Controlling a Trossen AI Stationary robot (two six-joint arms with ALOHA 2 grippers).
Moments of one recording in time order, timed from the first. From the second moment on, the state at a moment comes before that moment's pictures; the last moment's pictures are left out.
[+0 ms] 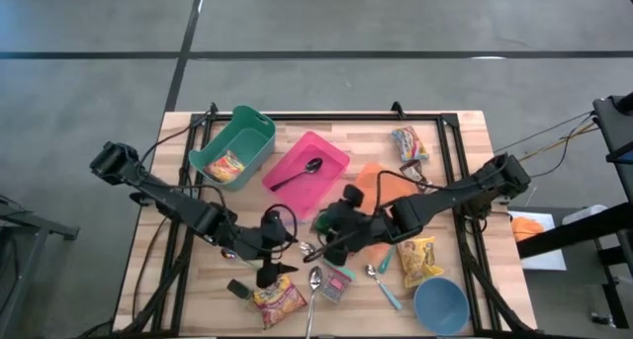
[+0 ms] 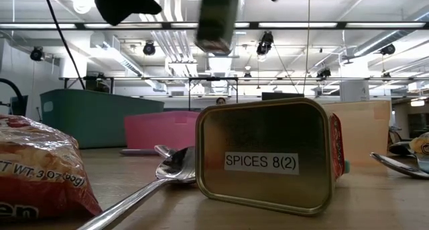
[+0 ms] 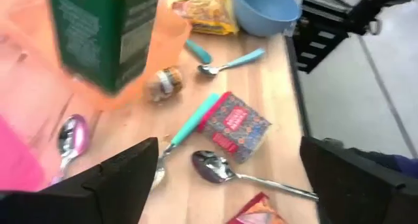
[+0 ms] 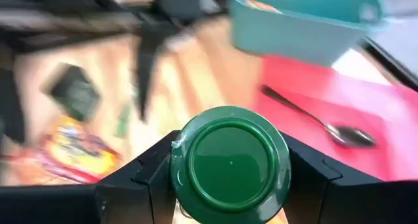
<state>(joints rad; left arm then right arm) -0.50 1.40 0.98 -0.23 -0.26 -0.56 0.38 1.71 1.49 -0.55 0.56 0.52</state>
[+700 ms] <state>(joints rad) -0.68 1.36 0.98 -0.31 -0.55 -0.47 0.35 1.38 0.94 -0.46 0.66 0.86</state>
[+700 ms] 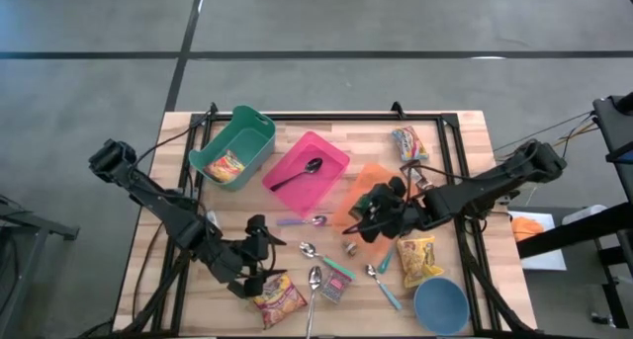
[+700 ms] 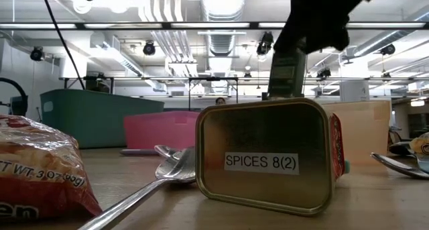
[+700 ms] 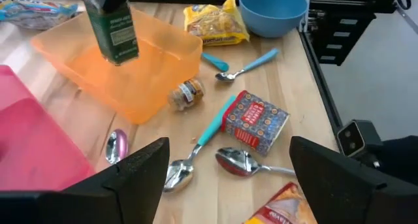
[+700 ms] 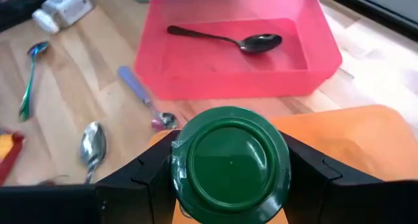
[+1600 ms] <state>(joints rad) -0.67 1.26 0.91 -0.35 -0.55 -0.58 0.25 1.72 1.12 -0.47 0.52 0.82</state>
